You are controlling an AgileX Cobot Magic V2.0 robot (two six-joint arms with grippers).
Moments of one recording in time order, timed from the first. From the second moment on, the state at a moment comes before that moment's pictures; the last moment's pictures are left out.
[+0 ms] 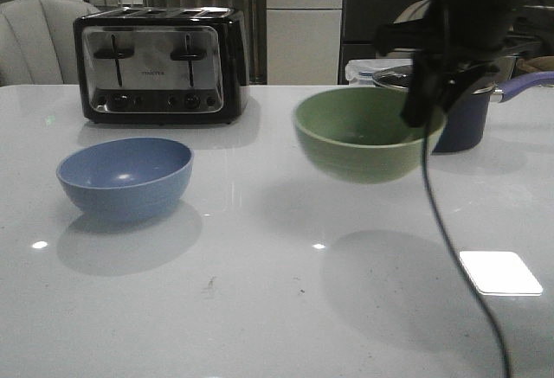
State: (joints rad) left arm -0.08 0.72 -0.57 -0.06 0.51 0.08; right arm 0.27 1.80 -1.42 0.19 0.84 -0.13
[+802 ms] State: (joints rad) left arm -0.08 0.72 -0.57 -0.06 0.51 0.08; right arm 0.43 1.90 -1.35 0.23 0.73 -0.15
